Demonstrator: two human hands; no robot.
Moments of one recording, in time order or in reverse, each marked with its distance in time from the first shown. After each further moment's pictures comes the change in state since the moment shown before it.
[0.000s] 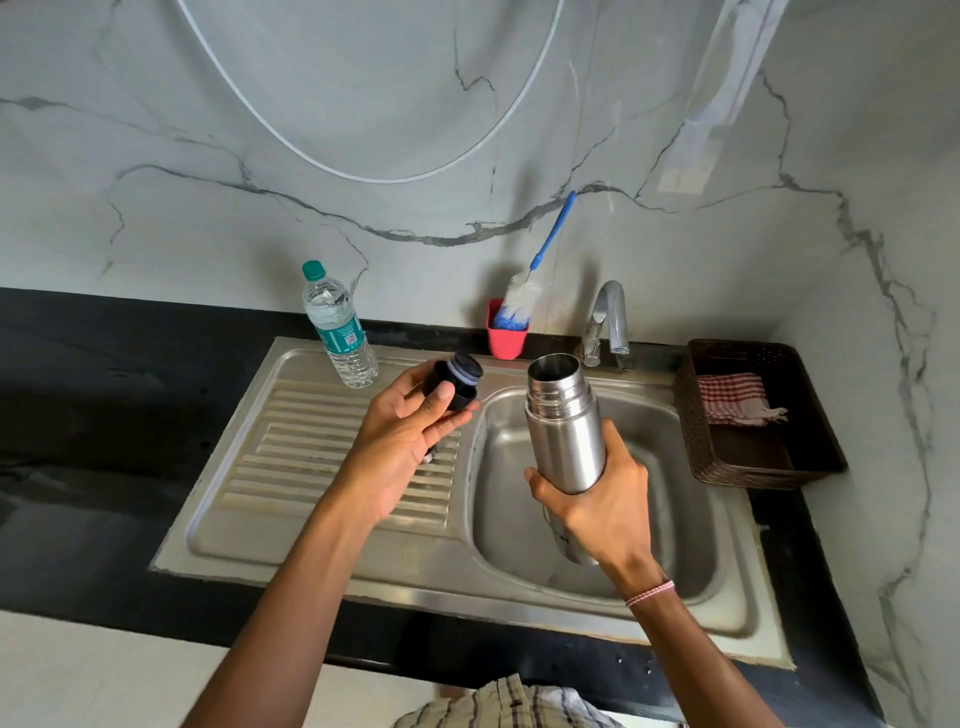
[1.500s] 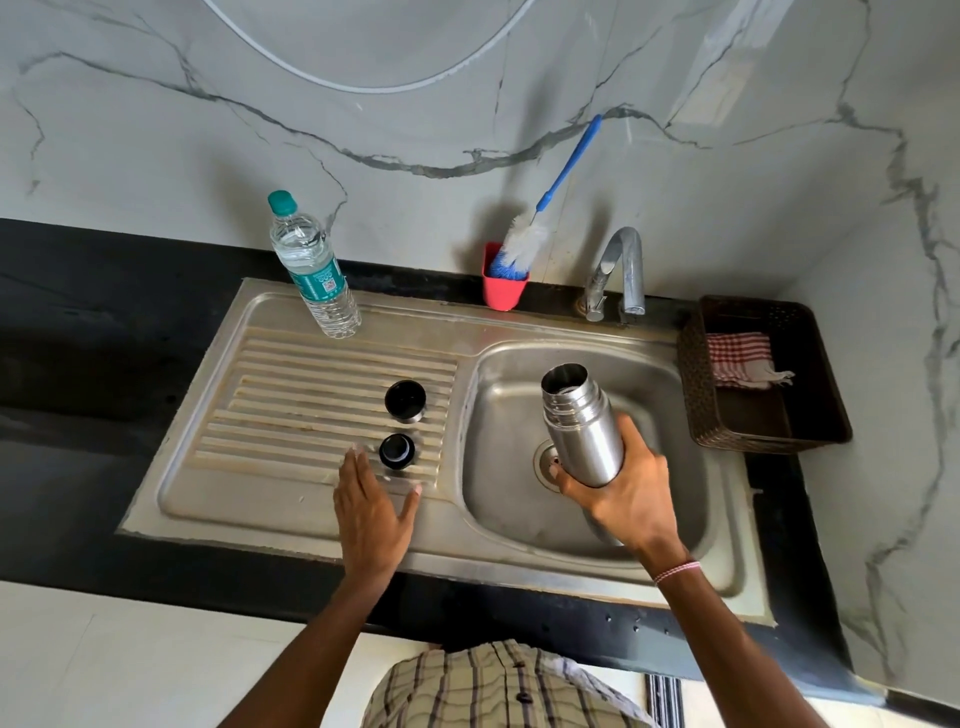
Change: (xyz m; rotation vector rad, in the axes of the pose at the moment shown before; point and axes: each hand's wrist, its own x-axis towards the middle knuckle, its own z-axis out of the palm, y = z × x) left_hand -0.020 -0.230 -0.155 1.483 0.442 0.001; right_hand 0.007 0.072 0.000 -0.226 -0.140 0.123
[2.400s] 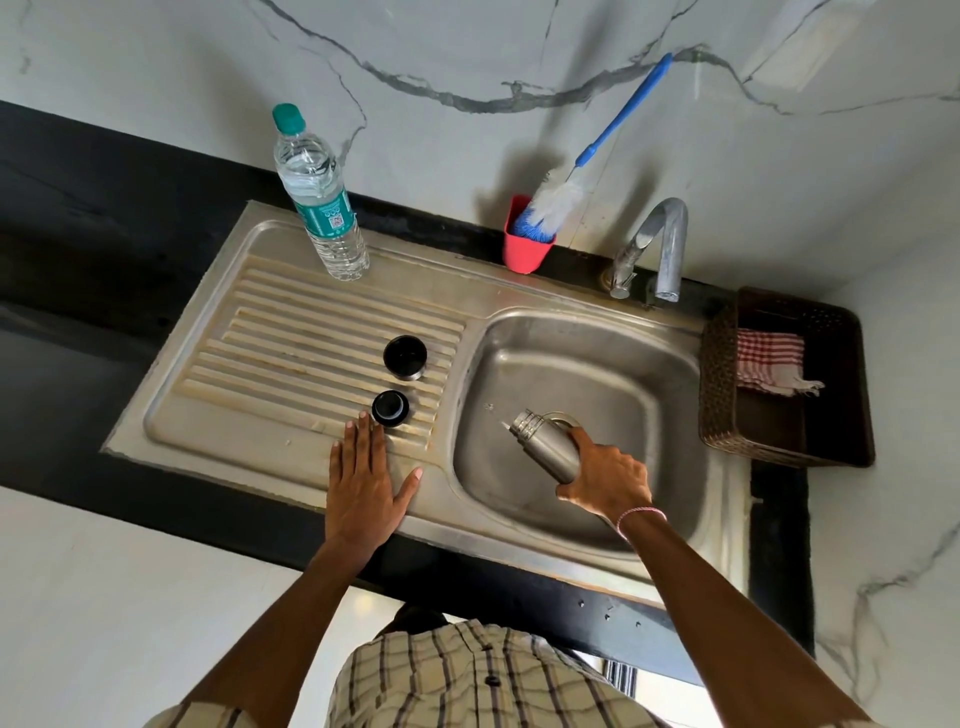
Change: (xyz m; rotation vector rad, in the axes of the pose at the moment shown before) left_hand -0.018 -0.007 0.014 0.311 -0.165 0.119; right_hand 0.045 0.072 0.051 -0.751 -0.569 0.087
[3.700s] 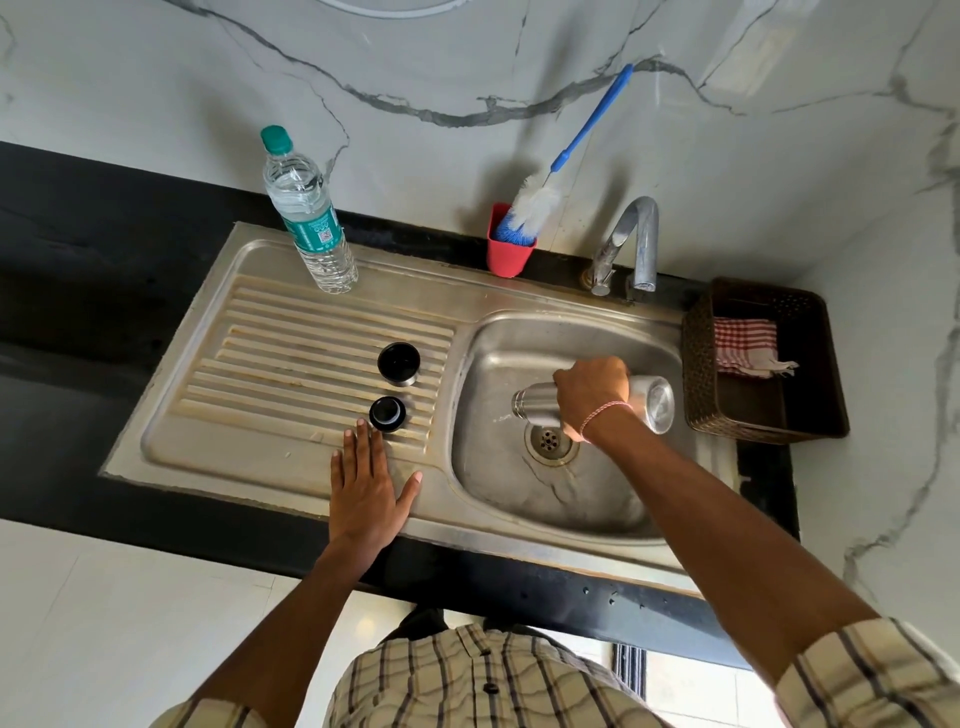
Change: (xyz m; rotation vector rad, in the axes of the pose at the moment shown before) left_hand 0.003 -0.002 -0.001 0.007 -0.079 0.010; right_hand 0.013 -0.061 -0.103 -0.707 0.052 -0.038
